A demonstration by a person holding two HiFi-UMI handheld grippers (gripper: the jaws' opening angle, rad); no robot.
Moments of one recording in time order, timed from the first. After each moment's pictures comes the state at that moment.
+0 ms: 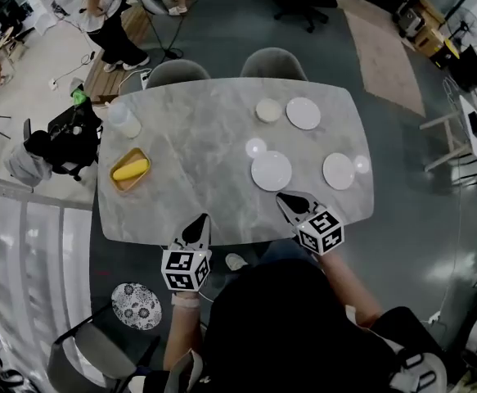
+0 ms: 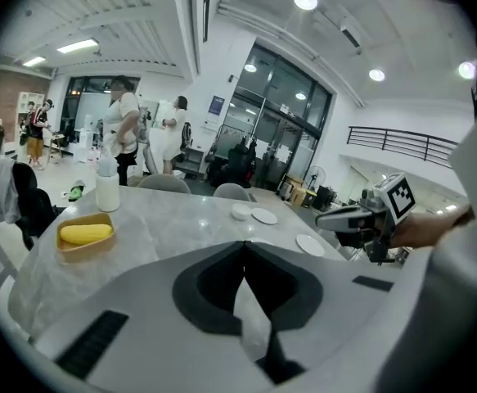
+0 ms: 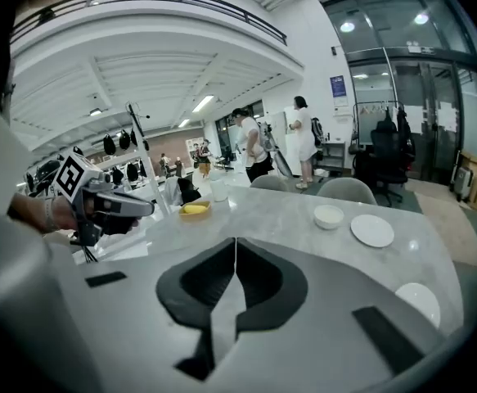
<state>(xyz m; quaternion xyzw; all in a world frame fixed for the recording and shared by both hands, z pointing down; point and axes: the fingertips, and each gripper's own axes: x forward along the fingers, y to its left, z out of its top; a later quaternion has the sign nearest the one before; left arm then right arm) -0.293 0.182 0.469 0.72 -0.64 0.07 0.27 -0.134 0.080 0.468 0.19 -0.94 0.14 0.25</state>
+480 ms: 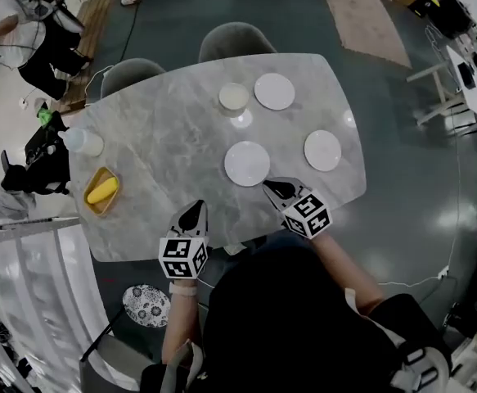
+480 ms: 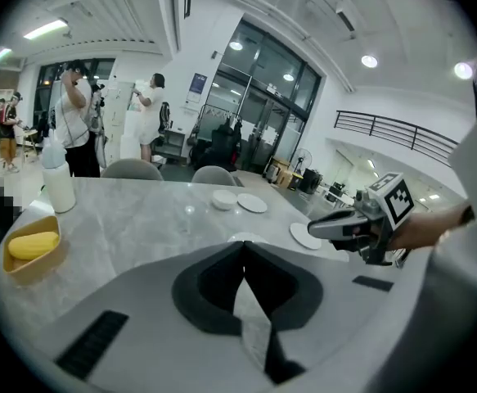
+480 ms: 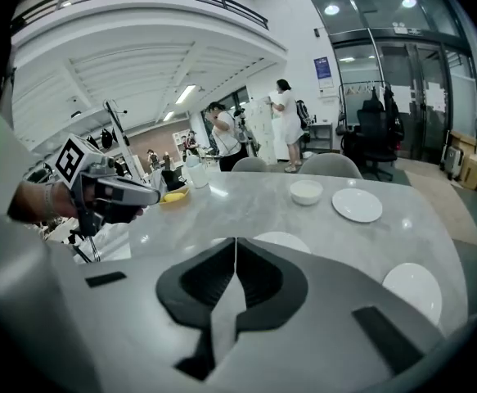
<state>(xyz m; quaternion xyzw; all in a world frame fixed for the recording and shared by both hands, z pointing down) -0.243 0.083 0.511 0.75 -0.58 0.12 0.30 -0.095 0.018 0.530 0.21 -0.92 0.19 0.29</state>
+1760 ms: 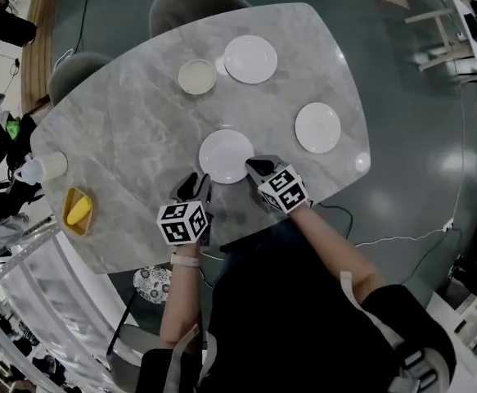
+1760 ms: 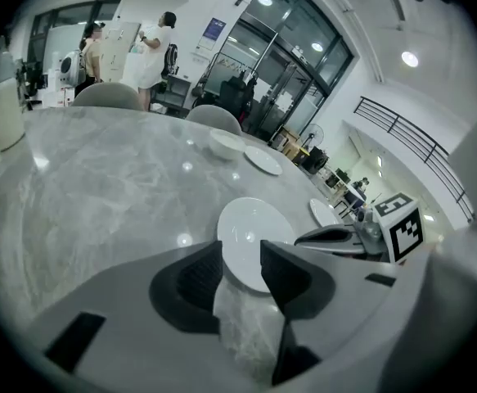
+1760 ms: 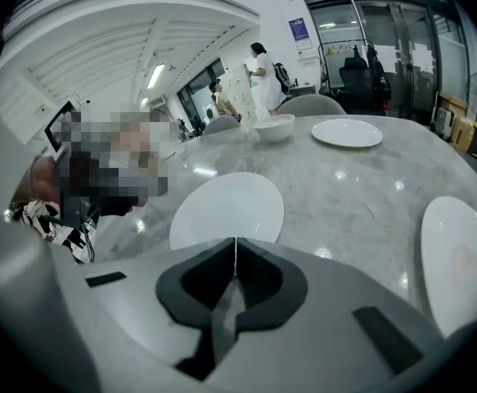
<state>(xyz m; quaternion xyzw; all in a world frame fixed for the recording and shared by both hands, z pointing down) -0.192 -0.023 0.658 0.71 -0.53 0.17 0.44 -0.076 -0.048 0.691 0.23 -0.87 0.27 0.35</state>
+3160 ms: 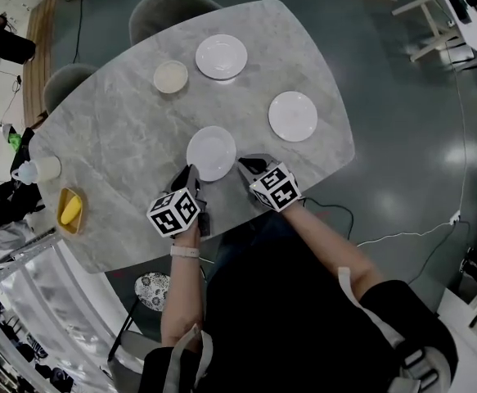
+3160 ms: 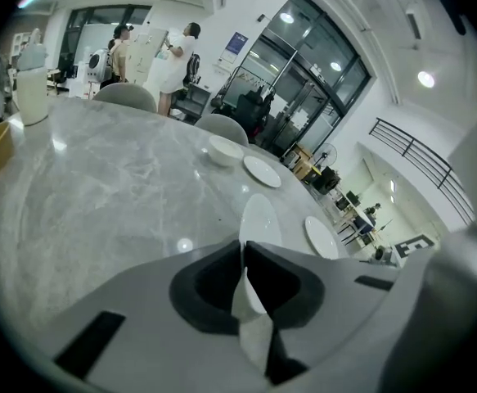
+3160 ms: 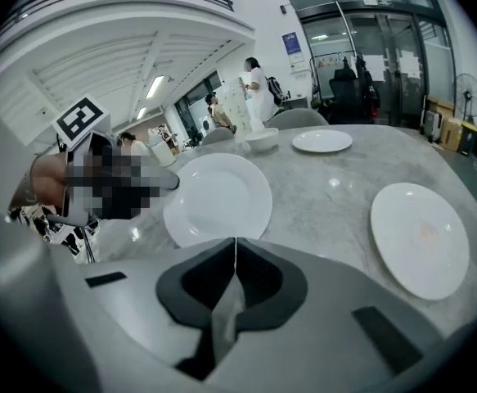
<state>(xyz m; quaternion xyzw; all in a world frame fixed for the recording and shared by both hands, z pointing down) -0.152 -0.025 0.643 0.67 -0.58 0.11 0.45 -0.022 -0.025 0.674 0.26 -0.87 0.26 0.32</state>
